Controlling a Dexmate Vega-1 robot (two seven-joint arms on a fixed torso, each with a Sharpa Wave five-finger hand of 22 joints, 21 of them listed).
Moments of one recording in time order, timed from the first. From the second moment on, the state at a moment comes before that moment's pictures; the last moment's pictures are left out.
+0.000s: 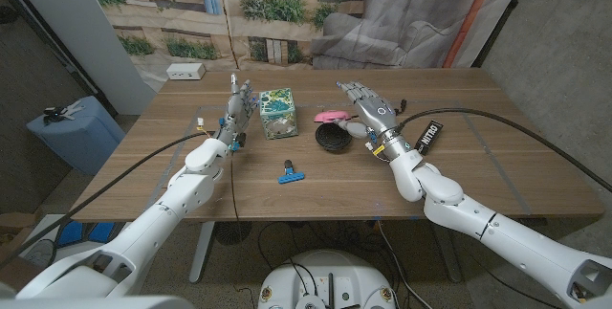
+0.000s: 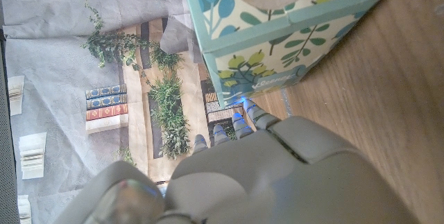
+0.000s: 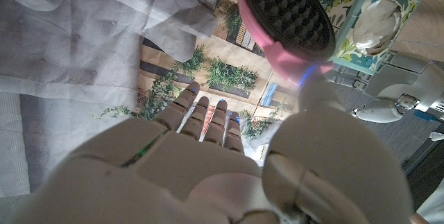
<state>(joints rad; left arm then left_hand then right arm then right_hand) 0.84 0.51 0.37 -1.30 -0.65 -0.29 -0.03 0.00 0.06 -0.24 0.17 0.25 -0.18 -0.21 0.20 0.21 -0.15 -0.14 0.22 0.21 -0.09 -0.04 0.19 0.19 0.02 -0.03 0.21 0.19 -0.85 -0.70 -0.74 -1.75 -0.85 -0.17 -0.54 0.77 -0.02 0.35 -0.15 0.19 0.08 -0.05 0.22 0.18 0.17 -0.05 0.20 0.19 0.08 -0.01 0.22 0.20 0.24 -0.02 0.19 0.16</state>
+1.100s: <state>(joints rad) 0.84 0.51 0.37 -1.30 -0.65 -0.29 -0.03 0.00 0.06 -0.24 0.17 0.25 -0.18 -0.21 0.20 0.21 -0.15 -0.14 0.22 0.21 -0.09 -0.04 0.19 0.19 0.02 -0.03 0.21 0.19 -0.78 -0.70 -0.71 -1.78 -0.77 -0.17 -0.37 0.75 -0.01 0.34 -0.15 0.19 0.11 -0.07 0.22 0.18 0.18 -0.05 0.20 0.19 0.08 -0.01 0.22 0.20 0.23 -0.02 0.18 0.16</state>
